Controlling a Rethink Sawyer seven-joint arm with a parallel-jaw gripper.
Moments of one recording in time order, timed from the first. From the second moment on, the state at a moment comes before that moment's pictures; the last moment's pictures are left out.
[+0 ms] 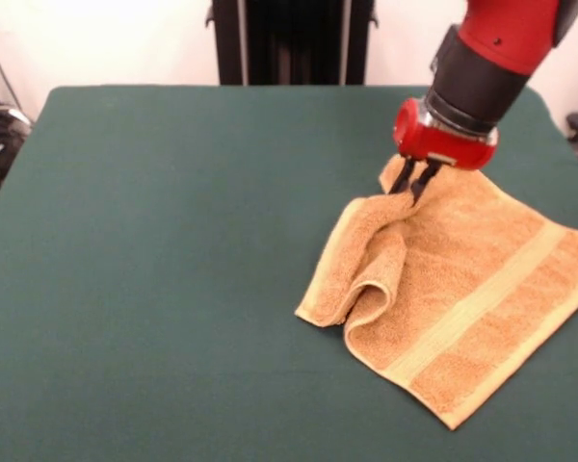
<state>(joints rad) 0.34 -0.28 -0.39 1.42 0.04 0.46 1.85</state>
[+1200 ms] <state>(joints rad) 0.32 -0.24 -0.40 1.44 0.12 0.35 1.85</state>
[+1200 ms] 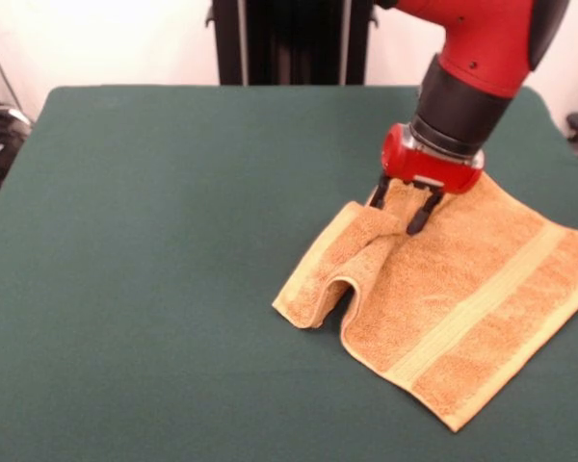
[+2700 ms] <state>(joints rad) 0.20 -0.49 -0.38 1.45 0.15 0.74 1.85</state>
